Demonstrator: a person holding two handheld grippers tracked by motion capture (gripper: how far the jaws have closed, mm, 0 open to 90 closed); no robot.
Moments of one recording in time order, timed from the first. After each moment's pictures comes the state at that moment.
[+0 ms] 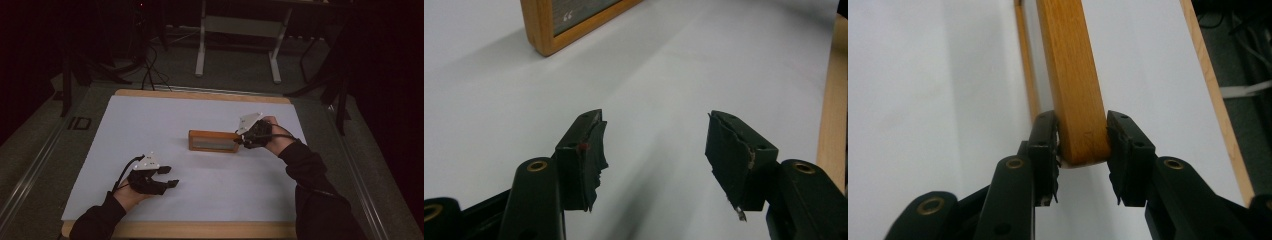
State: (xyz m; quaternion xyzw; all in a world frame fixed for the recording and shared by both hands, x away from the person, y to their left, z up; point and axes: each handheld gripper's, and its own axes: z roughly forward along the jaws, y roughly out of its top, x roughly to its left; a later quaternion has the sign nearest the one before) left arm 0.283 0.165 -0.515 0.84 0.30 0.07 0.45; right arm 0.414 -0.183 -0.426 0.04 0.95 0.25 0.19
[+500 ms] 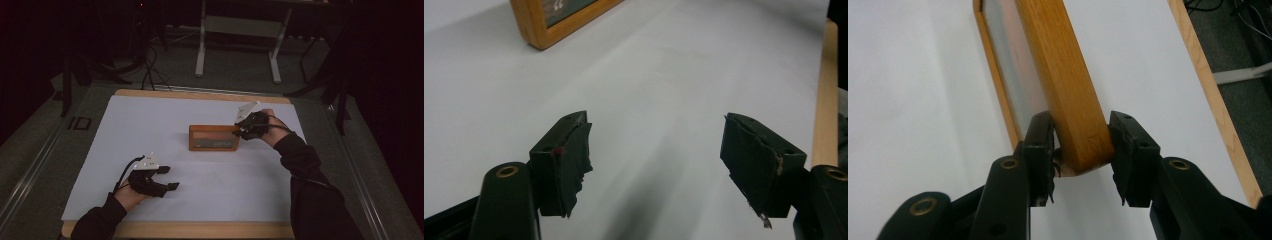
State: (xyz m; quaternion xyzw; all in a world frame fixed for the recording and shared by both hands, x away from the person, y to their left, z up) left arm 0.285 0.167 -0.521 0.83 0.31 0.06 0.45; right arm 0.445 -0.179 -0.427 0.08 0.95 0.25 0.18
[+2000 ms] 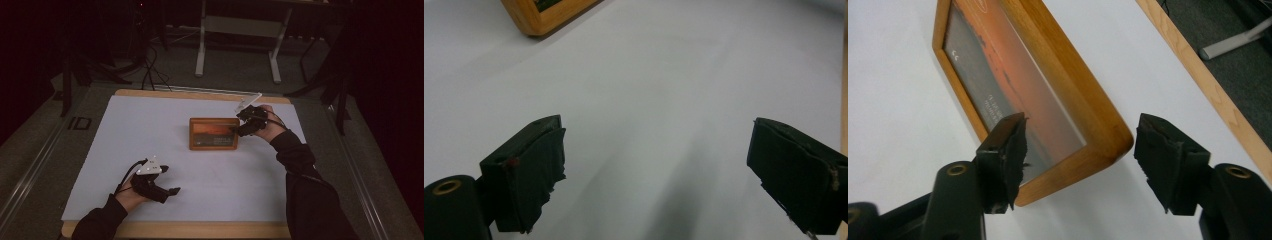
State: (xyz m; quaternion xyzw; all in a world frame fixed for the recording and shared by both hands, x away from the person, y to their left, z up) left arm 0.282 0.161 -0.533 0.84 0.29 0.09 0.45; right arm 0.464 -0.177 -0.431 0.19 0.93 0.28 0.17
